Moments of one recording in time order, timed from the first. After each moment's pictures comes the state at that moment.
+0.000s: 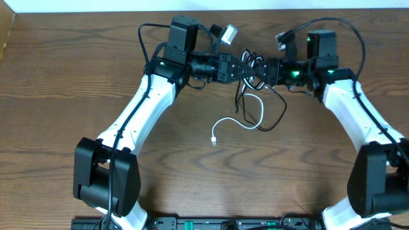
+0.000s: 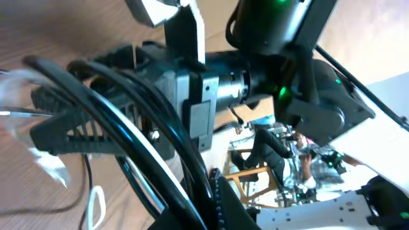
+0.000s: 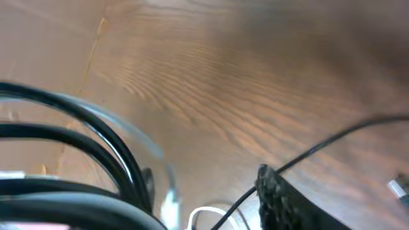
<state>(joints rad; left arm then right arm) -0.36 1.79 1.43 -0.26 1.16 -0.50 0.12 1.75 1.24 -0.32 -0.77 0.27</state>
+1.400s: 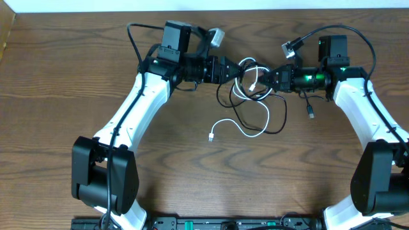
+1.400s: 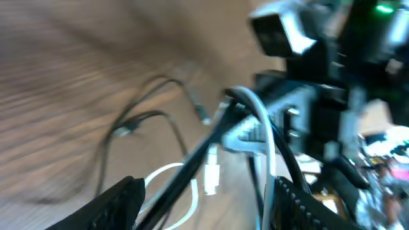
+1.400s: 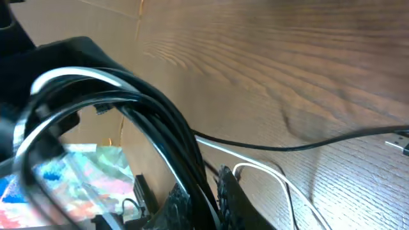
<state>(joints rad) -0.32 1.80 1.43 -0.43 0.91 -0.31 0.04 1.75 1.25 -0.53 -1.02 0.23</state>
